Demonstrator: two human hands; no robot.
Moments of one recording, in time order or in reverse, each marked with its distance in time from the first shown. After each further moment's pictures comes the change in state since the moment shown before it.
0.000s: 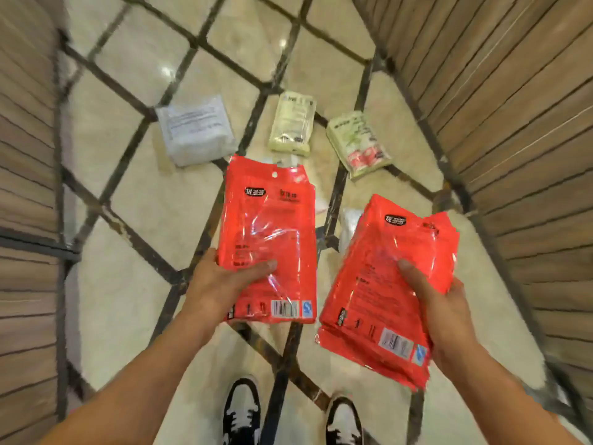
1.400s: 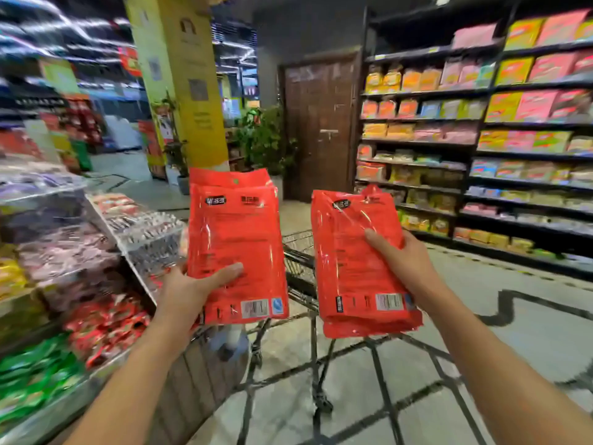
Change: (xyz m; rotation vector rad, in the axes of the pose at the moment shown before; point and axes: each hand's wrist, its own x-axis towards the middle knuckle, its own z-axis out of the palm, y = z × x) left_hand -1.017 0.142 0.284 0.469 -2.059 0.528; right_hand -1.026 -0.003 -0.539 0.425 1.920 -0.160
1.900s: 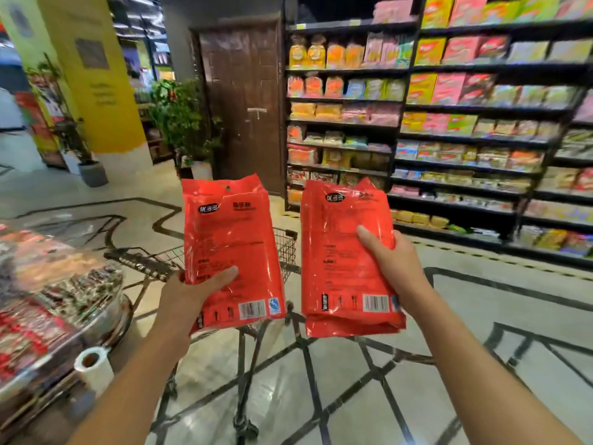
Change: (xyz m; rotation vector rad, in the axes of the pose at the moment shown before) left_hand 0.139 -0.088 0.301 0.006 -0.167 -0.168; right_hand 0.192 0.105 -0.185 0.094 0.135 0.086
